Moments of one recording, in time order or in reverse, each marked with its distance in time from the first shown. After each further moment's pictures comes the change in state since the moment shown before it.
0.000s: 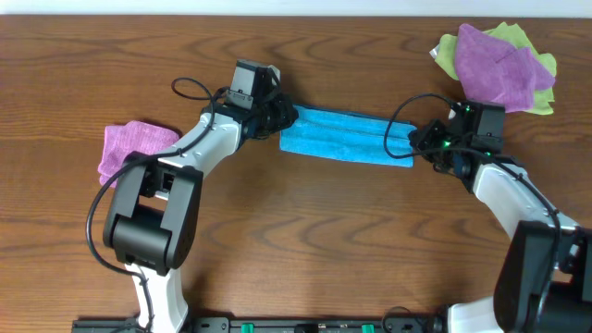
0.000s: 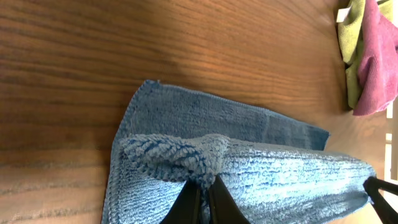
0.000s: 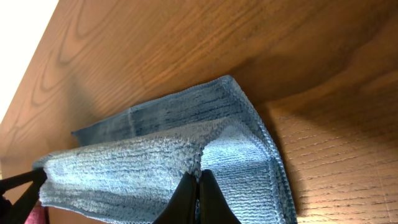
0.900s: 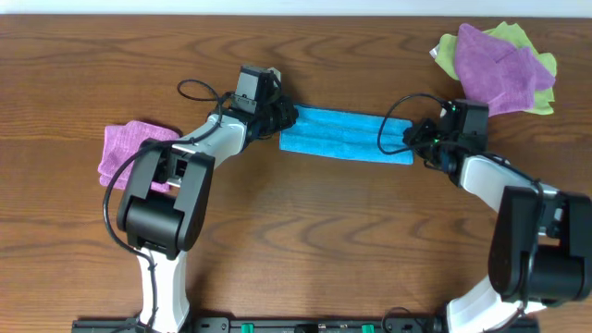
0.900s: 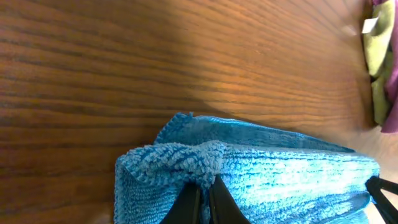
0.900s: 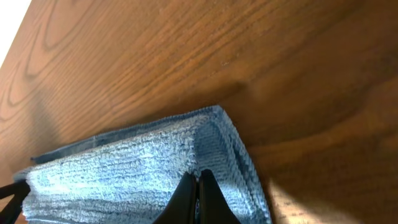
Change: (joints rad) left arm 0.000 0.105 0.002 0.128 -0.038 -0.001; right arm 0.026 0.163 0.006 0.187 0.066 0.002
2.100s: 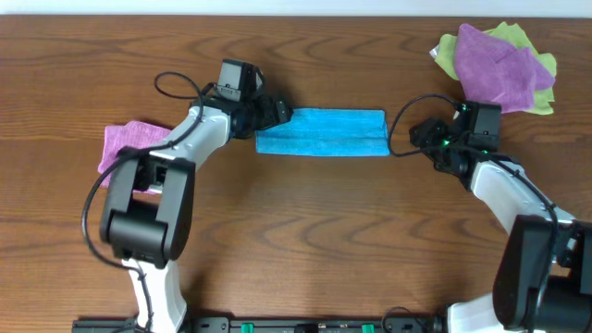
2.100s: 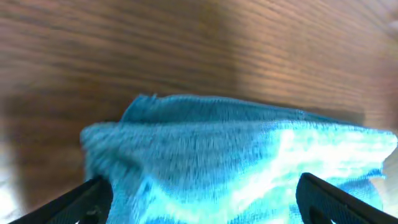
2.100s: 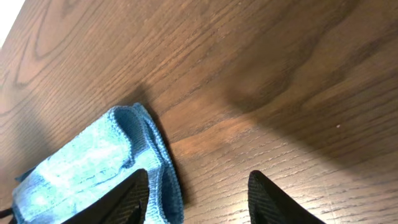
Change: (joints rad) left arm 0.062 -0.097 0.037 -0.289 -0.053 0.105; right arm -0.013 -0.142 0.004 -0.187 0.060 0.015
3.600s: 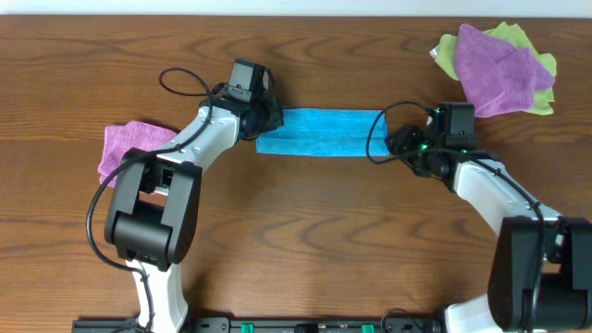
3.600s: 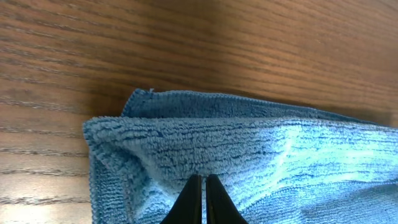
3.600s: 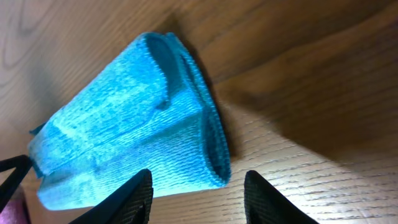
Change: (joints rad) left arm -0.048 0.011 0.019 -0.021 -0.111 0.003; right arm 0.114 0.007 0.000 -0.062 -0.043 0.057
